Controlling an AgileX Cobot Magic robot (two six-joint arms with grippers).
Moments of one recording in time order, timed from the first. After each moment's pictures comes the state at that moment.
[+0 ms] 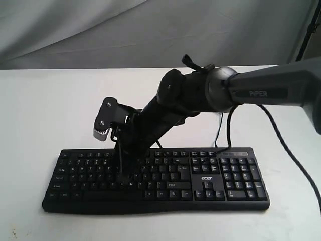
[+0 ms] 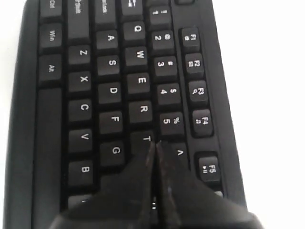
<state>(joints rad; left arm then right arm) -0.18 0.00 0.00 0.04 0.26 -0.02 0.70 2.15 -1.45 0.75 0.65 -1.31</state>
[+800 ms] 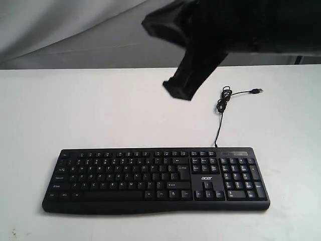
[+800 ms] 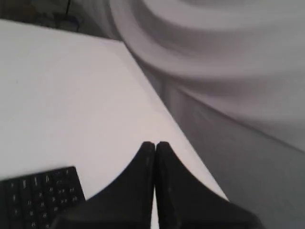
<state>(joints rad) -0.18 0.00 0.00 0.04 0.26 -0.02 0.70 1.22 -1.06 0.81 0.31 -1.27</state>
